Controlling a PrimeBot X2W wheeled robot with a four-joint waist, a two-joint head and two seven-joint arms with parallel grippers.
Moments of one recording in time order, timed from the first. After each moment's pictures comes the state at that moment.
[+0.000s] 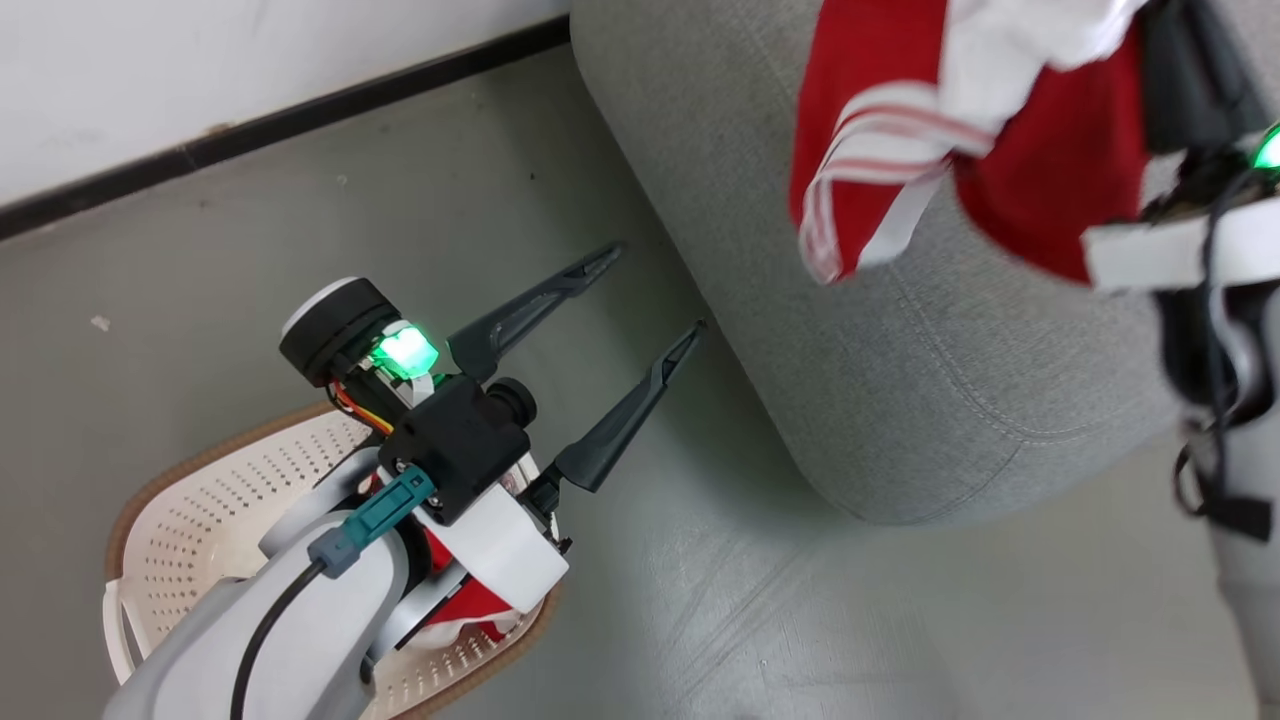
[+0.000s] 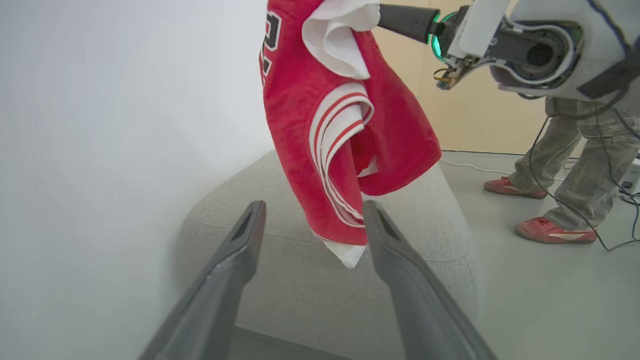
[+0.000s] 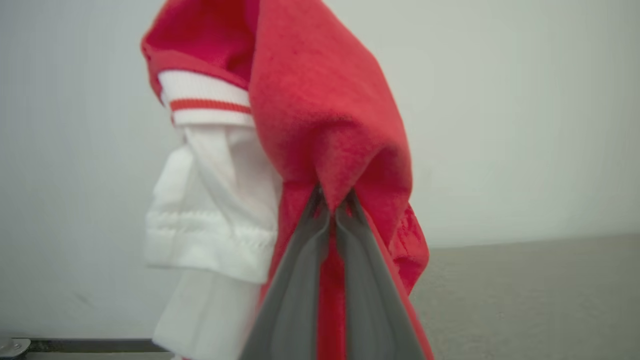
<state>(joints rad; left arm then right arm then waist) -0.57 0.30 -0.63 -0.20 -0.31 -0.10 -0.03 -0.65 -0.18 0.06 0.05 0.30 0.12 -0.26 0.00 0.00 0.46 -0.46</state>
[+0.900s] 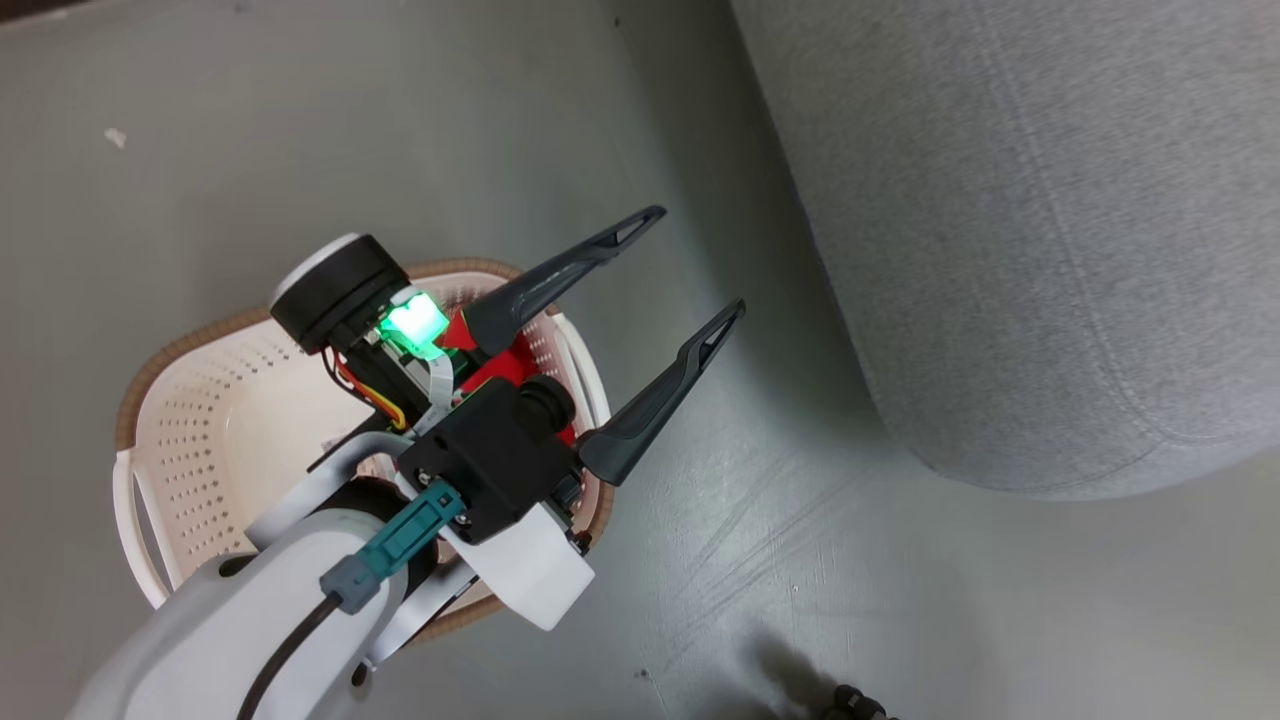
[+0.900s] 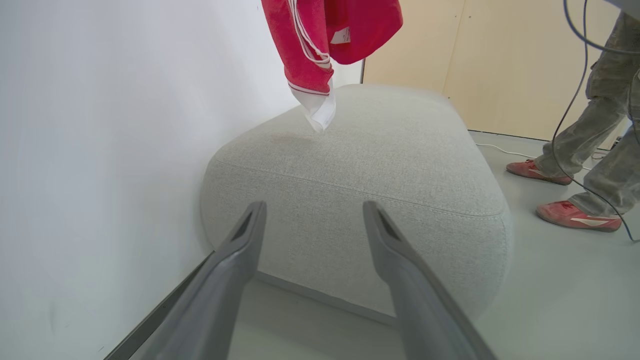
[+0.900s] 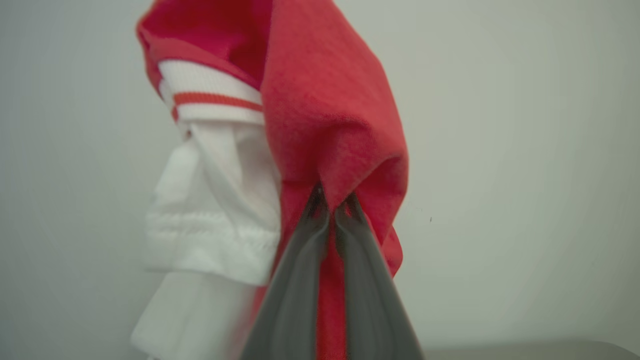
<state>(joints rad) -0.63 0.32 -0.64 -0.35 -0.26 -0.08 0.09 -1.08 -0.44 -0.09 0.20 0.30 0.12 -0.26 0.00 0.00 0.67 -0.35</state>
